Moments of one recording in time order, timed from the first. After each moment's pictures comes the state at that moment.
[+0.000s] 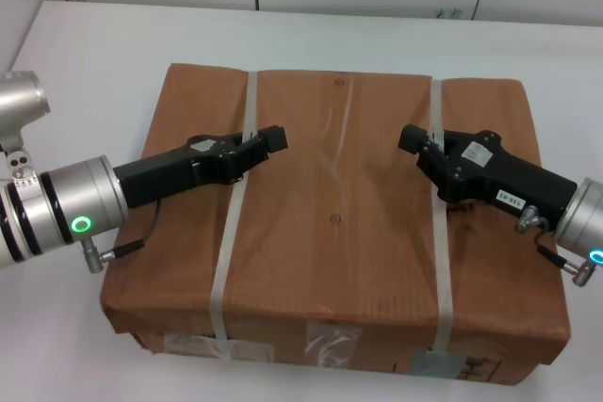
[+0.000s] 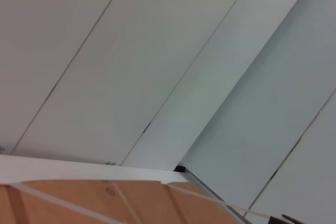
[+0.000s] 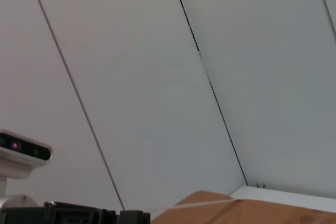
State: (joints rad) left arm -0.54 -1.99 1.42 0.22 0.96 1.35 -1.36; right arm 0.57 2.08 -0.72 -0.13 -1.57 -1.37 1.00
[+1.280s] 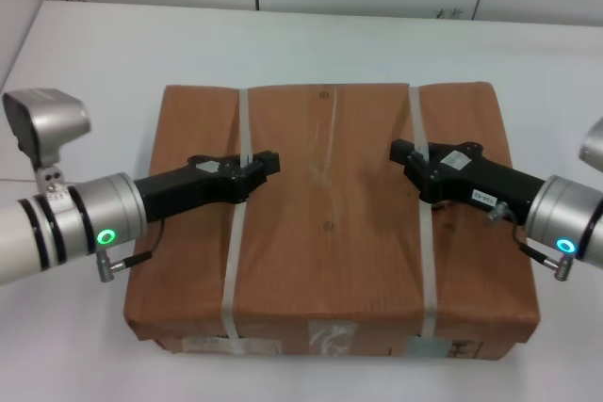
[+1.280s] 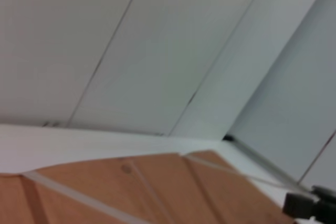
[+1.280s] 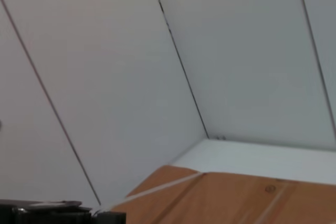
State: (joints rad) left arm -0.55 -2.02 1.43 0.21 0.99 1.16 -1.29; right arm 0.65 2.08 -0.74 -0.06 -1.58 -1.15 1.01
